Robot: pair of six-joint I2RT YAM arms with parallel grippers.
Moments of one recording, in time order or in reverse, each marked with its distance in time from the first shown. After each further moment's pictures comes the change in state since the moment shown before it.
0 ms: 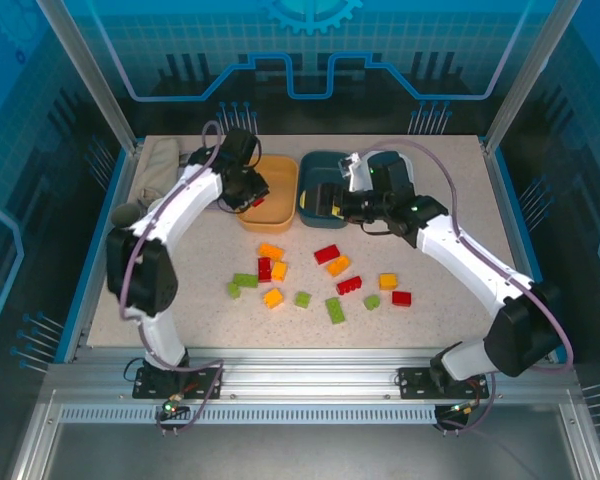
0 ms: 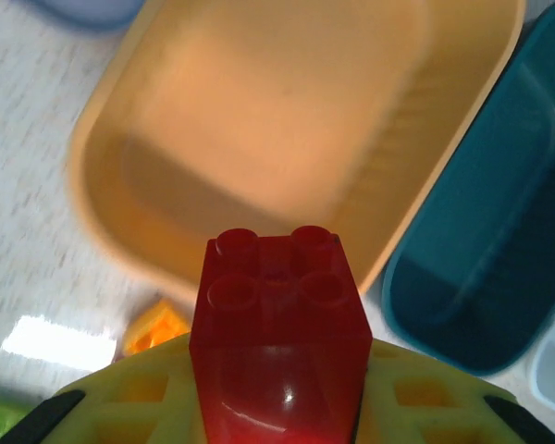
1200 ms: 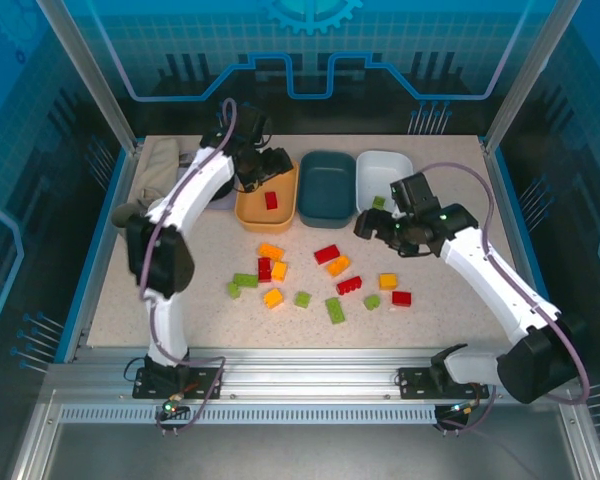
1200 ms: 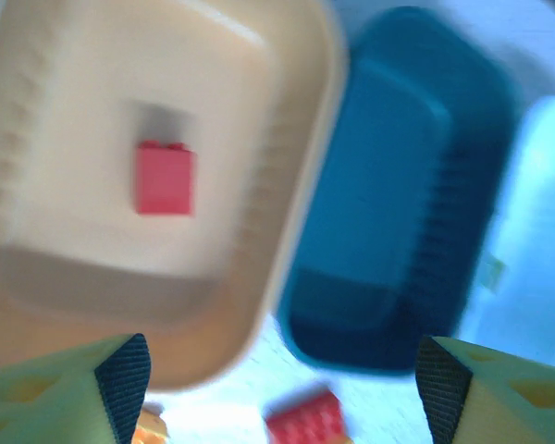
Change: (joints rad) left arm -0.048 0.035 0.163 0.028 0.078 0.187; right arm -0.106 -0.168 -0.091 -0.578 0.459 0.005
